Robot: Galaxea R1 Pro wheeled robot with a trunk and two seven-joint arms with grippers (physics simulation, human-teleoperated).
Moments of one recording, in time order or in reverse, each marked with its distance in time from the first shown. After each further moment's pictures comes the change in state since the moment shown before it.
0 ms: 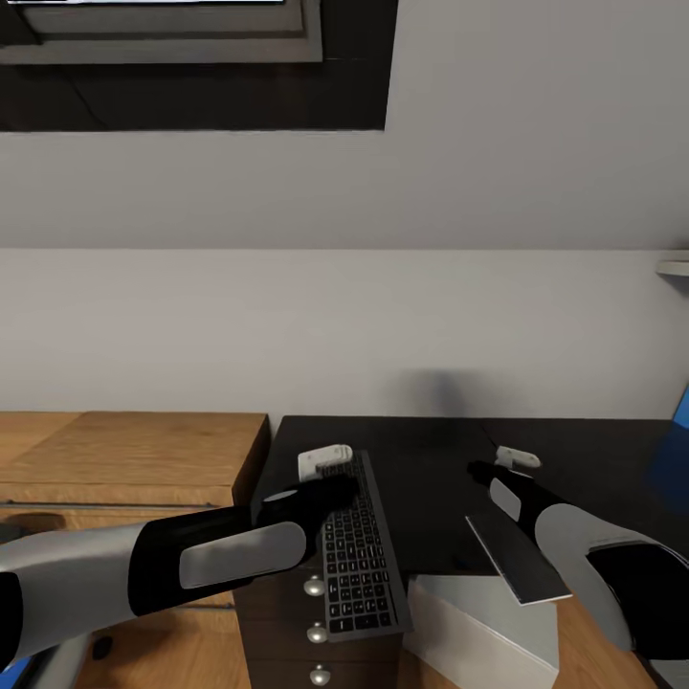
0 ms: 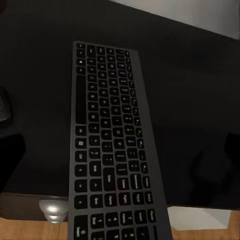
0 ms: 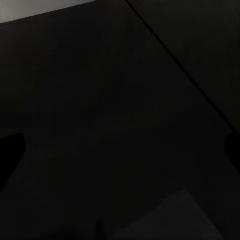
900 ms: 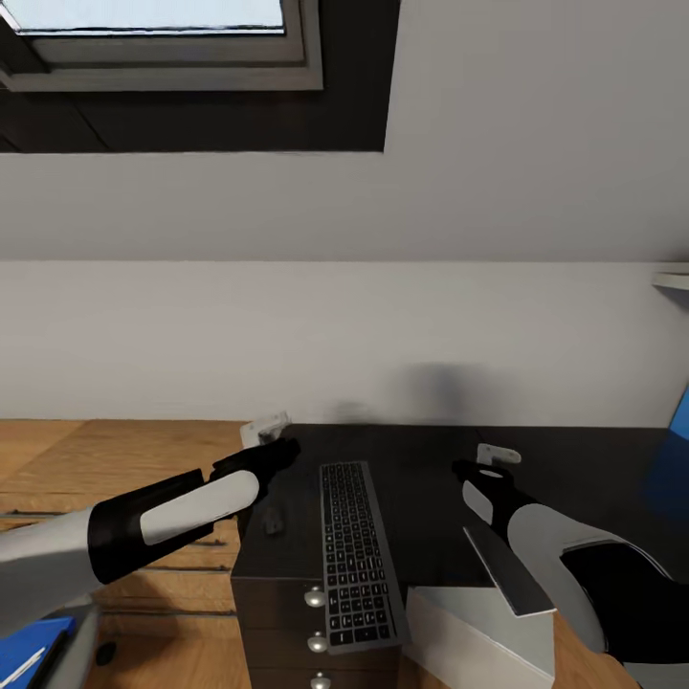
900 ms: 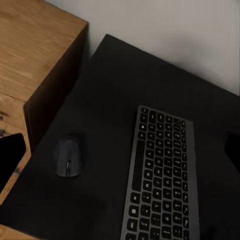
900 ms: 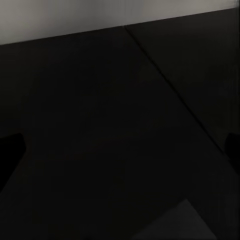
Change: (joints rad) left arm 0.000 0.153 0.164 0.070 -0.001 0.003 -0.001; right arm 0.003 0.090 0.000 -0.002 0.093 -0.053 -0.156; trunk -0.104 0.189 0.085
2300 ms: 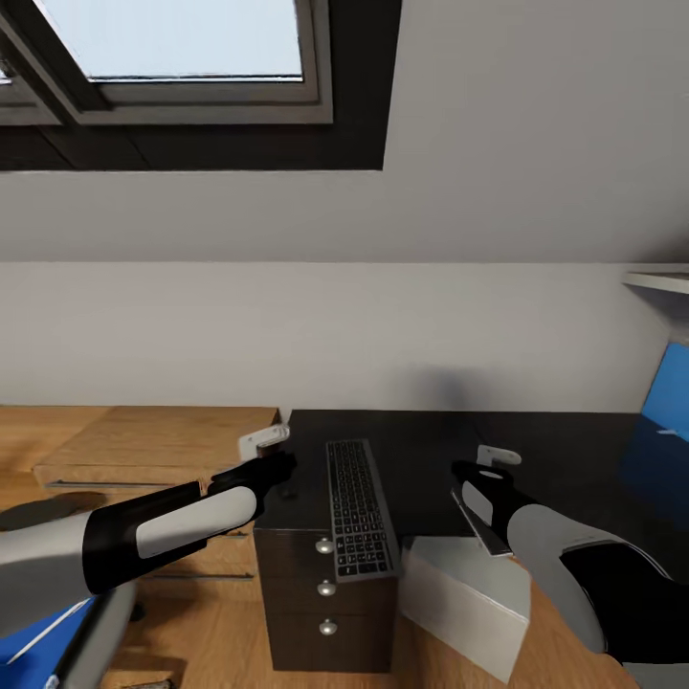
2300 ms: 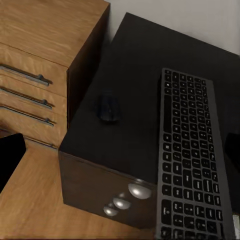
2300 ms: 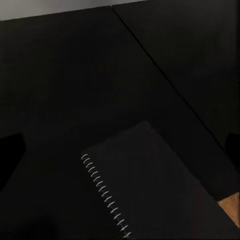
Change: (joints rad) left arm -0.001 0.025 -0.077 -0.006 -0.001 0.003 0.001; right arm 0.000 0.001 -0.003 0.006 -0.007 -0.001 -0.003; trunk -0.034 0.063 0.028
